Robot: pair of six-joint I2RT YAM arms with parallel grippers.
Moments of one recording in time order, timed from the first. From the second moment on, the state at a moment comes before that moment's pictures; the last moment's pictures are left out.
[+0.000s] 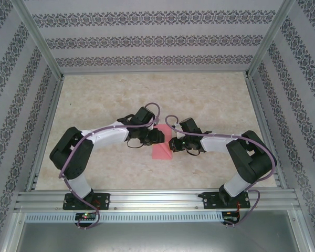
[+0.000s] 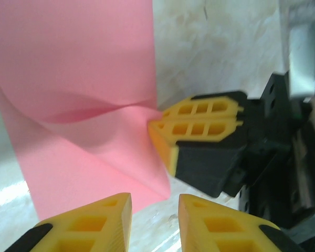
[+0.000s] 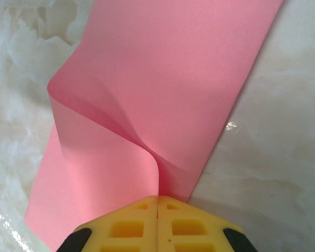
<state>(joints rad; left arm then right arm) -0.69 1.74 1.07 -0.32 0.47 -0.81 0.54 1.61 0.65 -0.04 -0.36 0.31</state>
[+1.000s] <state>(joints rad) -0.69 1.92 1.06 -0.09 0.51 -0.96 0.55 1.61 0.65 -0.04 -0.36 0.31</state>
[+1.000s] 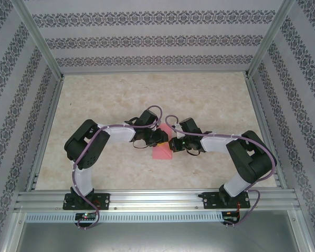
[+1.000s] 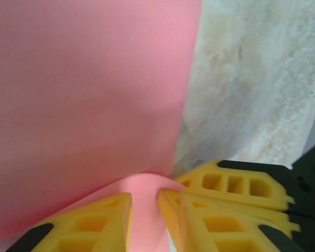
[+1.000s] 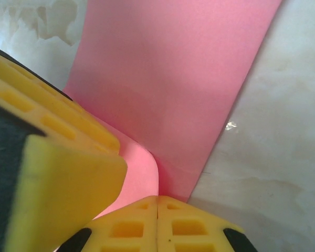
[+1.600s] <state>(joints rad) -0.68 1.93 1.03 -0.04 0.52 -0.95 0.55 1.50 0.65 -0.10 -0.31 0.38</state>
